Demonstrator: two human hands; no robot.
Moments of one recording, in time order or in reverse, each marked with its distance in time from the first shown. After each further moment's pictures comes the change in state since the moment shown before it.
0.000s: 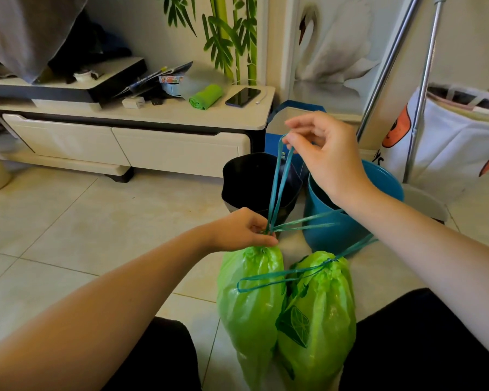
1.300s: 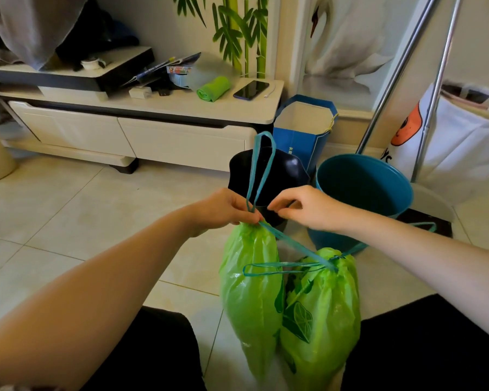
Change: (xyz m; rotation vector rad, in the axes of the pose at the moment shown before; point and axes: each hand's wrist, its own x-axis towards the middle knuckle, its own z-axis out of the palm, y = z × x) left_hand -0.016 -0.019 -0.032 -0.291 0.093 -0.164; right_hand -0.033 0.064 0.025 -0.336 -0.751 0.275
